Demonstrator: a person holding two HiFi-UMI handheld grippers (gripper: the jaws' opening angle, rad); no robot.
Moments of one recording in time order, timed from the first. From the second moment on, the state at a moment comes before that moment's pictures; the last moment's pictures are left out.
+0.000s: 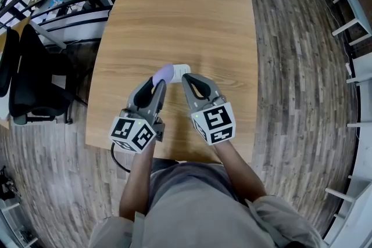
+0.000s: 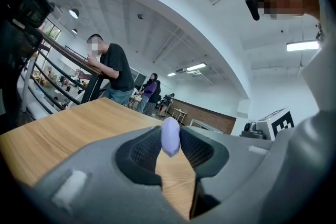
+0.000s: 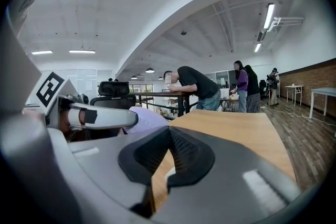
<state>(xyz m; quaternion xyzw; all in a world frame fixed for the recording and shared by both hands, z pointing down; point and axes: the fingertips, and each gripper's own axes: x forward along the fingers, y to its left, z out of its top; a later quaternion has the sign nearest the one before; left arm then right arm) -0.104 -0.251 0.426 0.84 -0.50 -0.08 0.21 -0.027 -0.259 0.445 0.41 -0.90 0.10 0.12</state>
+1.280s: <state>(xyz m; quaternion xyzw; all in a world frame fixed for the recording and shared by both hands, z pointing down) -0.090 -0.223 0.373 0.84 -0.51 -0.10 0.16 -0.003 -0.237 0.383 0.41 -0.91 0.06 0.08</state>
